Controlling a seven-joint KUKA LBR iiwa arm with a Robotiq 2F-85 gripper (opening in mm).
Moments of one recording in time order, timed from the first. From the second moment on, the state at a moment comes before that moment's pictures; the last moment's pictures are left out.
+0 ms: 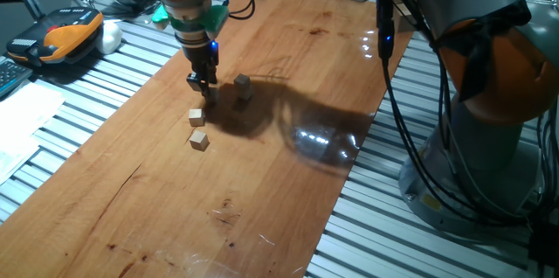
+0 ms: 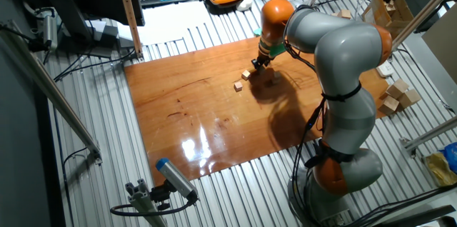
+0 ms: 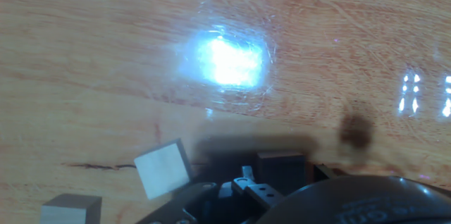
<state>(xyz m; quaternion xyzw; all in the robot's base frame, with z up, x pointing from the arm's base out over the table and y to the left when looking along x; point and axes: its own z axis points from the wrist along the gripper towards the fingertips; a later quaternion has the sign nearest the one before) 0.604 -0.006 0.055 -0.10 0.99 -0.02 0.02</state>
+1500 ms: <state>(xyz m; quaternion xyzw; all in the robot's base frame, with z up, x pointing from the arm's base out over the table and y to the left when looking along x) 0.605 -0.008 0.043 -0.09 1.00 -0.02 0.02</state>
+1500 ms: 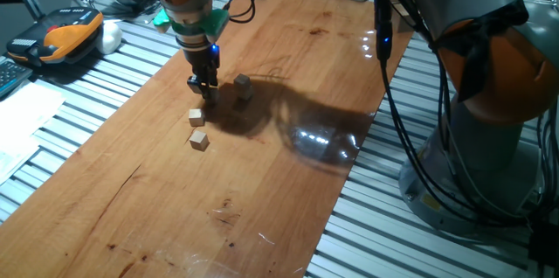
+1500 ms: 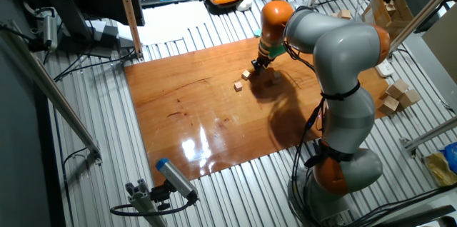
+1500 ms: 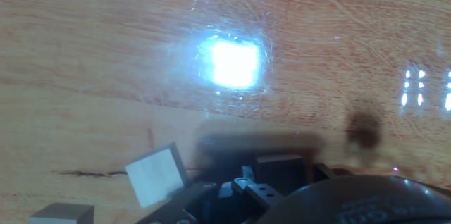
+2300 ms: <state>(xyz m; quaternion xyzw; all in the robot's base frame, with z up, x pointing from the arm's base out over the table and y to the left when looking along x) 0.605 -0.007 0.040 -0.08 1.00 -0.02 0.01</state>
